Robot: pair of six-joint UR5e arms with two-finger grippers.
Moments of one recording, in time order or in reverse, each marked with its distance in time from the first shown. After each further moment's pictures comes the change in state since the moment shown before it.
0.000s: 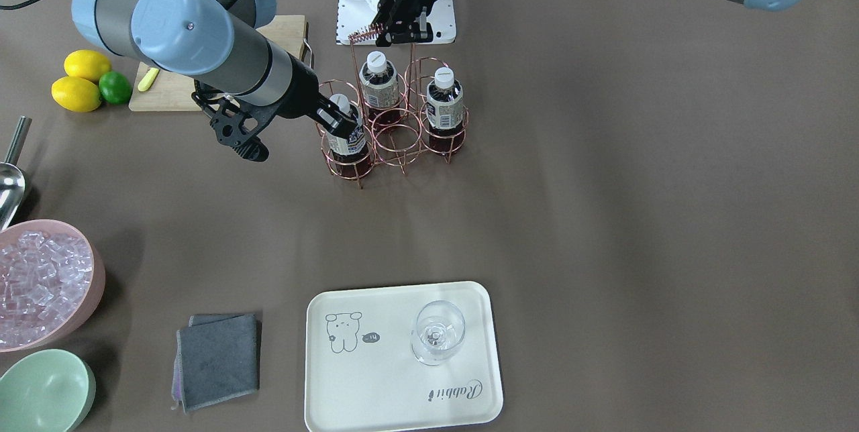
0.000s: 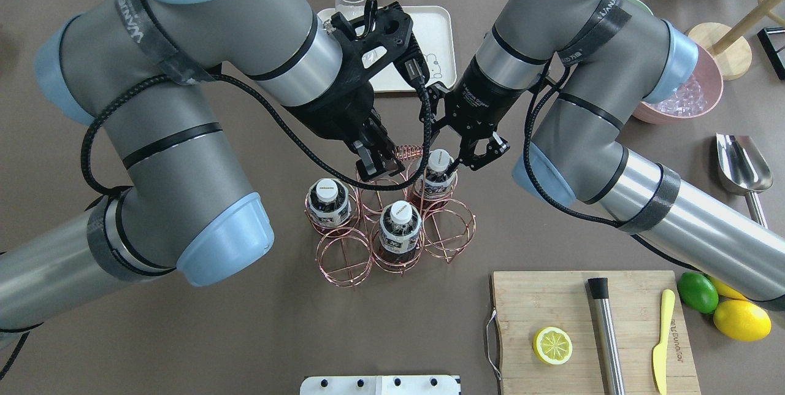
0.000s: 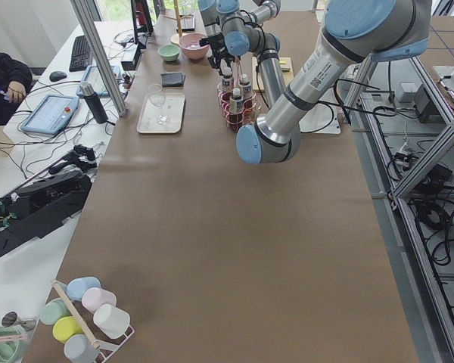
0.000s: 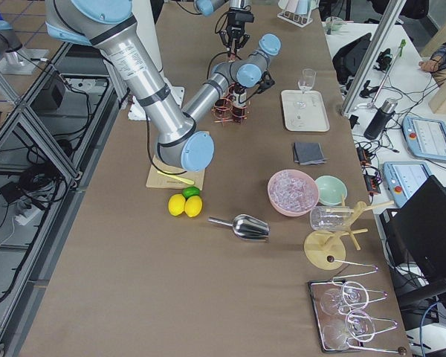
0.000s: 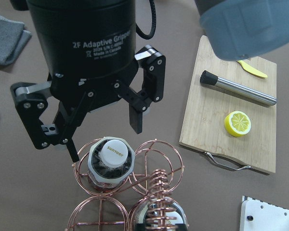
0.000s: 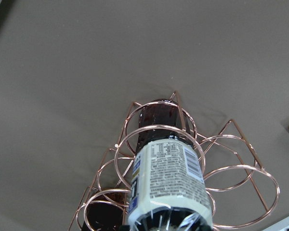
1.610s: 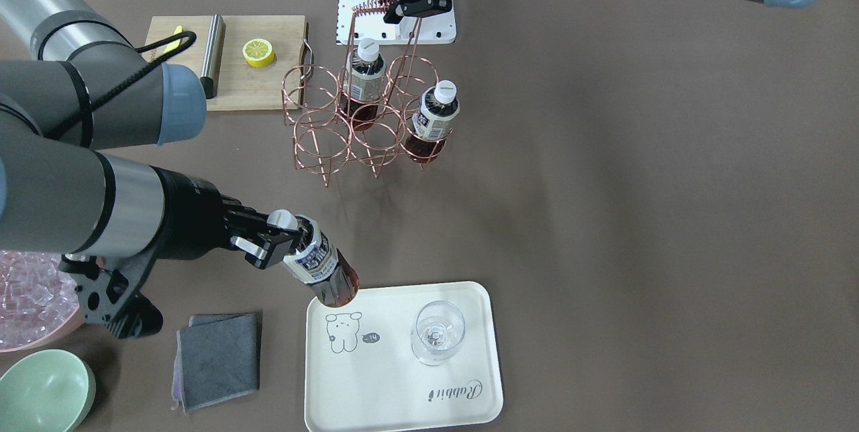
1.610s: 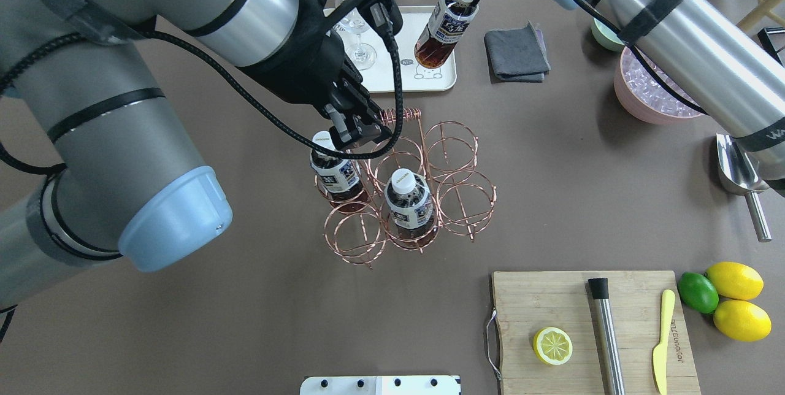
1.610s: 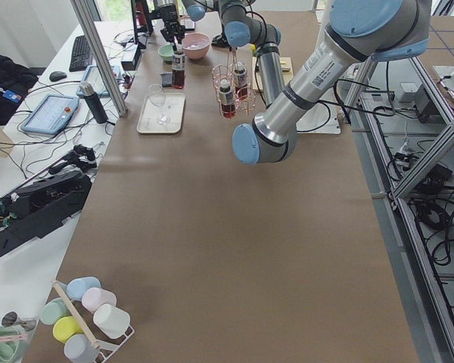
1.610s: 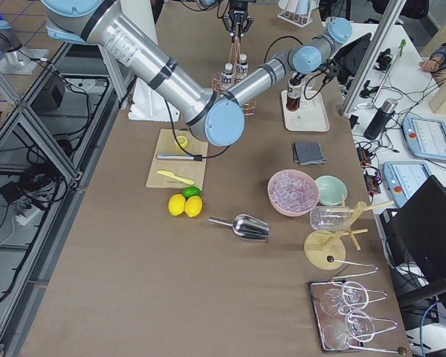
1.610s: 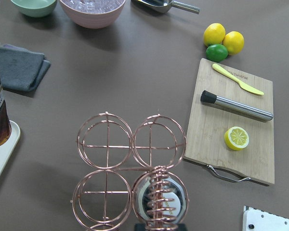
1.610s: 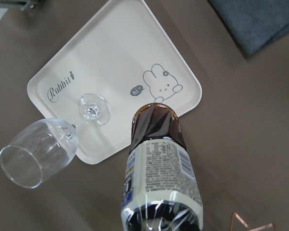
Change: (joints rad) left arm -0.073 -0.004 -0.088 0.022 -0.009 -0.004; right arm 0.316 0.290 -0.467 0.010 0.182 -0.509
